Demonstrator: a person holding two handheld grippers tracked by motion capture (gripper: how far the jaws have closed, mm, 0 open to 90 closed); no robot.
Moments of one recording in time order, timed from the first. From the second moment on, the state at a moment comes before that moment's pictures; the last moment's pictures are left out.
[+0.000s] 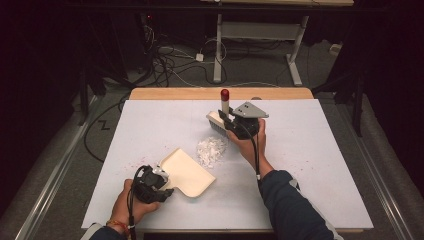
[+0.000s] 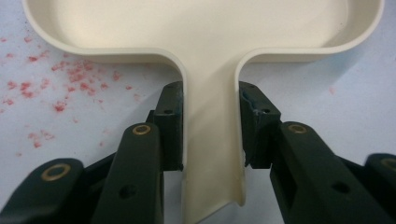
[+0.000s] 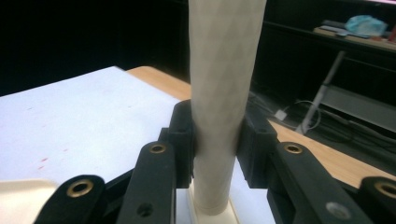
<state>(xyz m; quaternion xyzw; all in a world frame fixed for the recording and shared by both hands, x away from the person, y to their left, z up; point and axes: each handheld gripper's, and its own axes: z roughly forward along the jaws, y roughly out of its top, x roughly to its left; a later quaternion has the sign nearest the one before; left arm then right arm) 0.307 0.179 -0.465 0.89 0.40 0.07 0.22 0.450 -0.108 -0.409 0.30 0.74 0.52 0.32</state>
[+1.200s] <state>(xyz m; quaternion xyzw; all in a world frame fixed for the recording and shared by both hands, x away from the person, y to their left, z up) 0.317 0.173 -0.464 0.89 0.39 0.07 0.21 0.365 -0.059 -0.411 0.22 0.77 0.56 0.22</state>
